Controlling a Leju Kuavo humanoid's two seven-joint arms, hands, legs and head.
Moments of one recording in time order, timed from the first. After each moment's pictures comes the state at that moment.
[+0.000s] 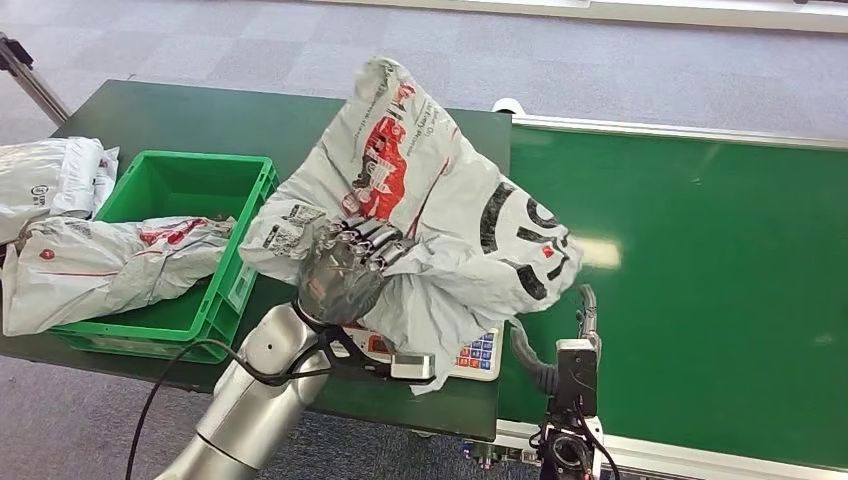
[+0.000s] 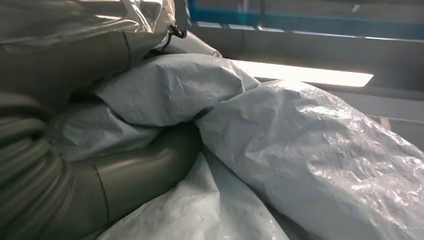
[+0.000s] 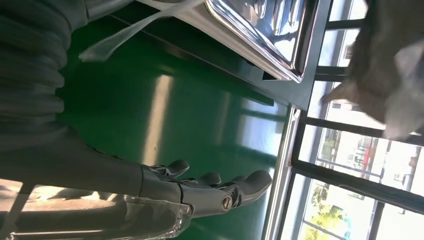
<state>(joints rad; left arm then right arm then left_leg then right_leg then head) -0.39 -0.10 -0.34 -1.34 -1.44 0.65 -0.42 -0.19 0.29 -0.08 -0.97 0.34 -0.22 -0.64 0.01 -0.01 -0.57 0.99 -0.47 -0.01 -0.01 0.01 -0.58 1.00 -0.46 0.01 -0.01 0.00</state>
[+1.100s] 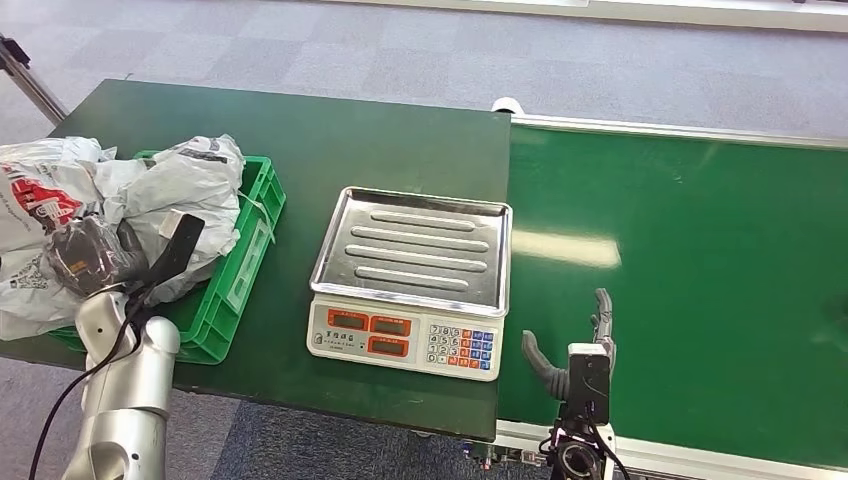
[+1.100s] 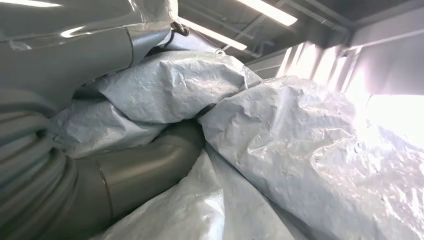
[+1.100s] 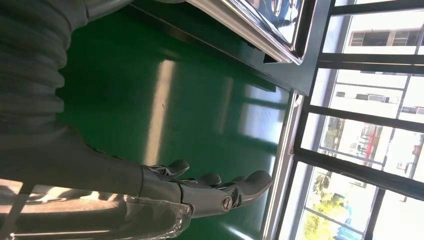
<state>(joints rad) -0.46 0.03 0.48 -1.06 -1.45 0.63 0.00 -0.14 0.31 -0.11 -1.09 0.39 -0.21 -0.59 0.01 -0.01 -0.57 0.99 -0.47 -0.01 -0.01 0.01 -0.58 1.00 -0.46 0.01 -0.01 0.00</state>
